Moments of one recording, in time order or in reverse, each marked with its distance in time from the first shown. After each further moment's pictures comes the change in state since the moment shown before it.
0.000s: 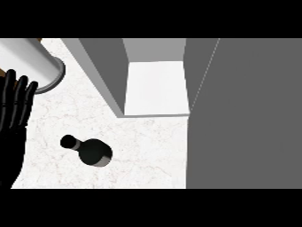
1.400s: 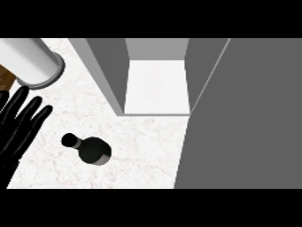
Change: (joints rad) left arm 0.010 0.061 -0.030 -0.263 0.393 -0.047 0.482; right arm 0.102 0.082 0.396 -0.392 -0.018 -0.083 0.477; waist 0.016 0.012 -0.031
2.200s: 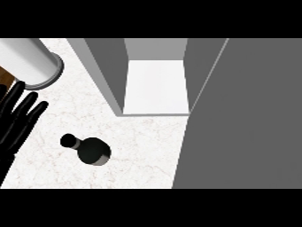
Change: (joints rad) left arm -0.020 0.011 0.039 0.019 -0.007 0.012 0.036; right arm -0.105 -0.036 0.106 -0.010 0.045 -0.149 0.108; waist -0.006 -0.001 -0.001
